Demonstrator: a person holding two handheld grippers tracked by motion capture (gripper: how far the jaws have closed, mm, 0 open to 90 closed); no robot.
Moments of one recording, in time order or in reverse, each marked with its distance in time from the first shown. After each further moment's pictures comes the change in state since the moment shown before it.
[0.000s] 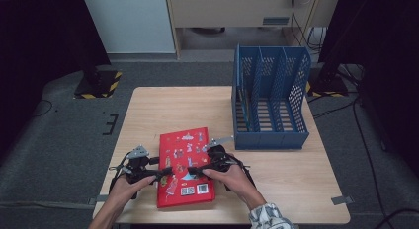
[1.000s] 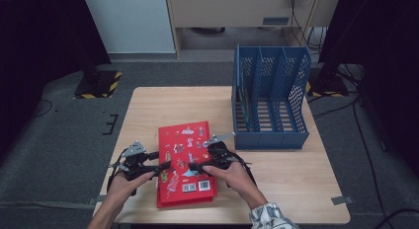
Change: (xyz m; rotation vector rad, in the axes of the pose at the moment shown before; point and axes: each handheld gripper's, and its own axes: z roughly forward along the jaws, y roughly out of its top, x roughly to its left) left arm -0.007 0.017 -0.014 -0.076 0.014 0.034; right arm 0.008 0.014 -0.014 -0.022 -0.051 -0.036
